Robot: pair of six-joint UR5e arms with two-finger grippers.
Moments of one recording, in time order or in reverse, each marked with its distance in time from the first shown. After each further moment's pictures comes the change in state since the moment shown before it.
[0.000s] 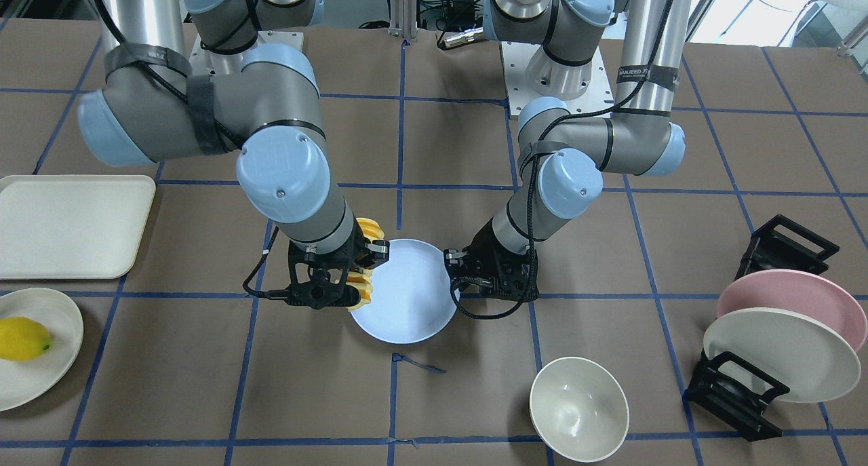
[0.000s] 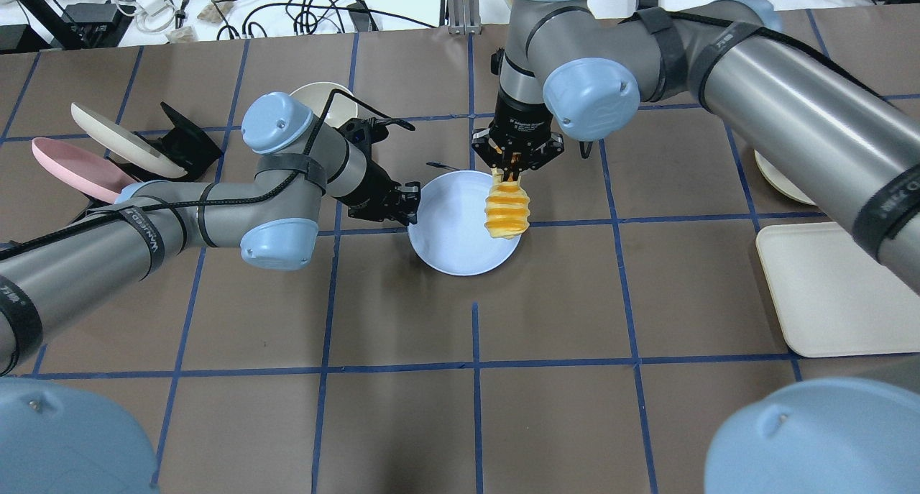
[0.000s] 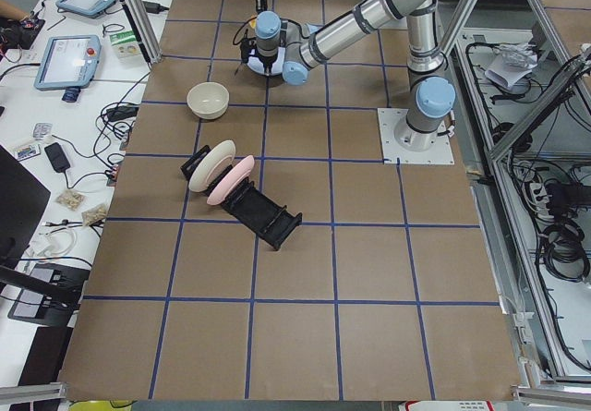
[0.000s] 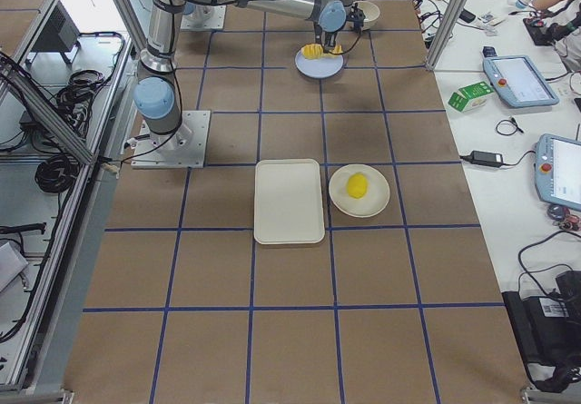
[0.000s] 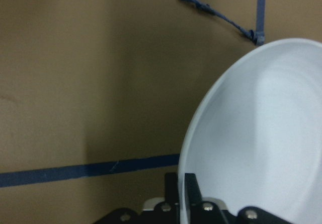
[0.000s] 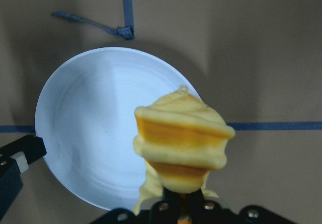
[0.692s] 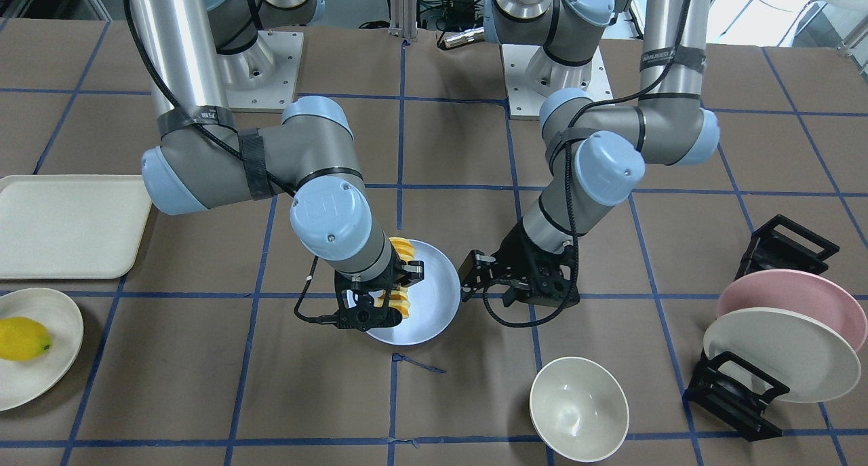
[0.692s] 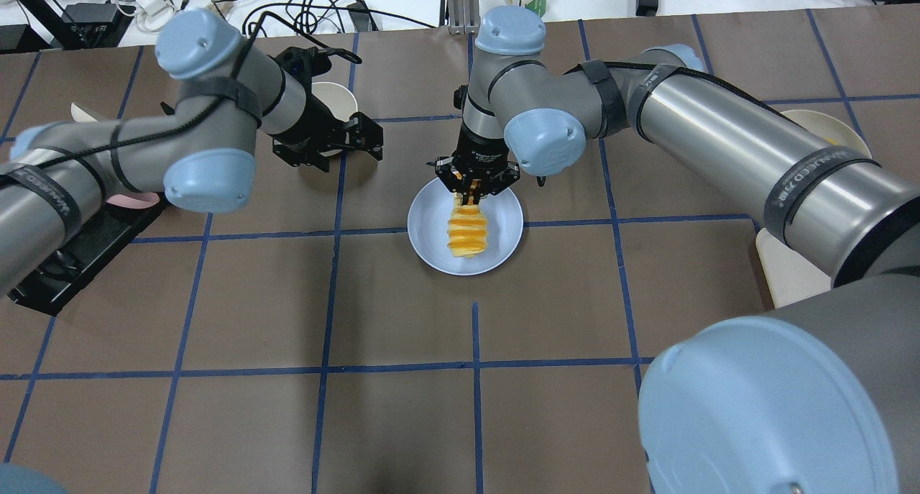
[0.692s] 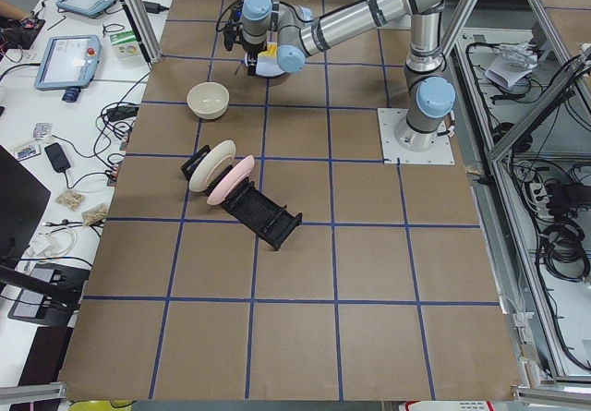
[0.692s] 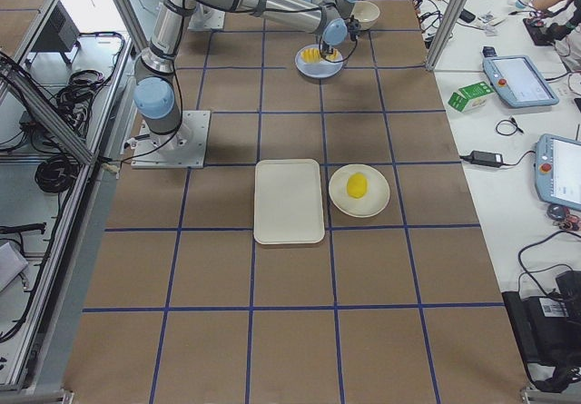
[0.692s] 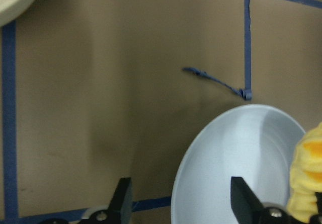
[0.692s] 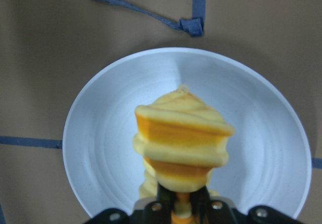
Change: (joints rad) left arm 0.088 0.143 0.191 -0.321 0.147 0.097; right arm 0.047 0.109 0.017 -0.129 0.091 0.010
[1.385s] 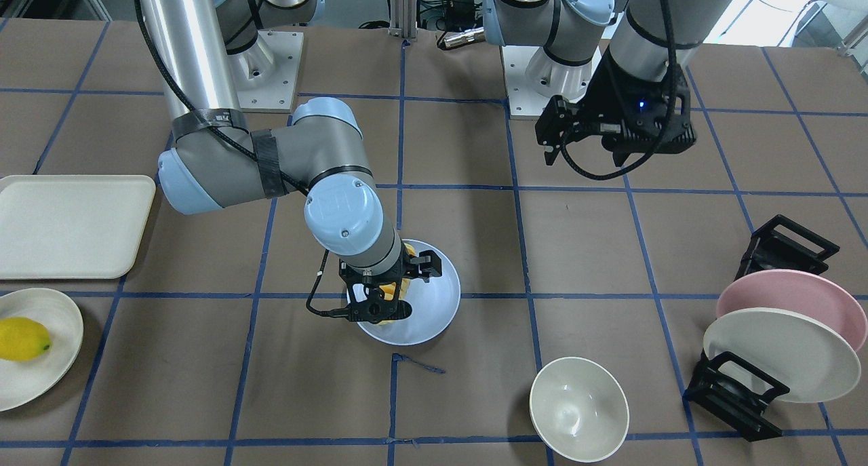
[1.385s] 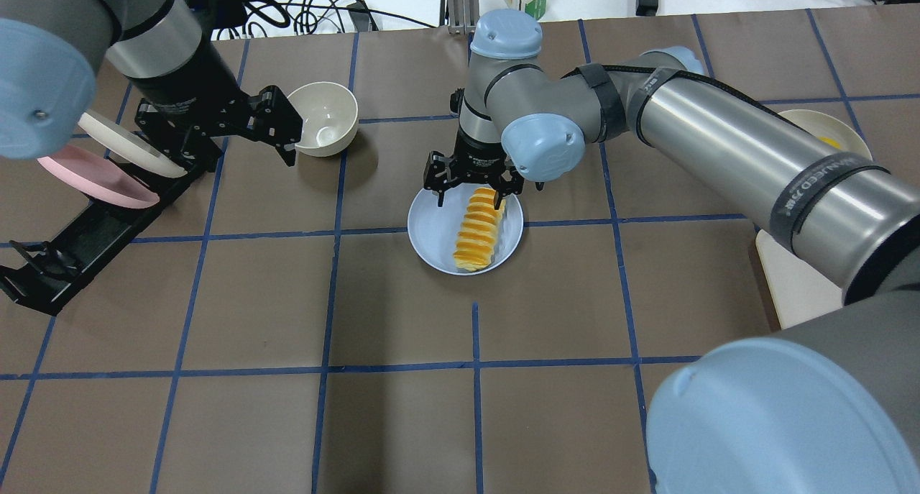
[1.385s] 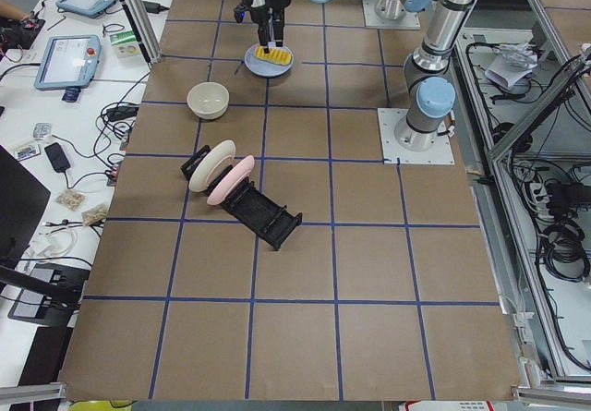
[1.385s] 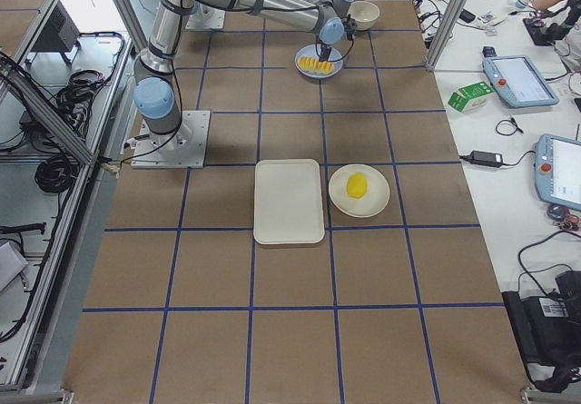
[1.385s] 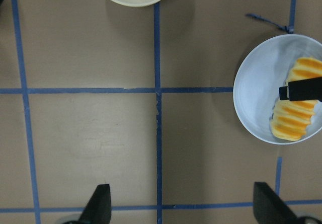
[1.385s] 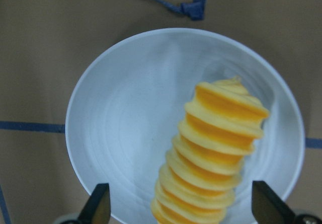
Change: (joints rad) left arm -0.005 0.271 0.160 -0.564 0.196 0.011; right arm -0.001 -0.056 0.017 0.041 -0.024 0.003
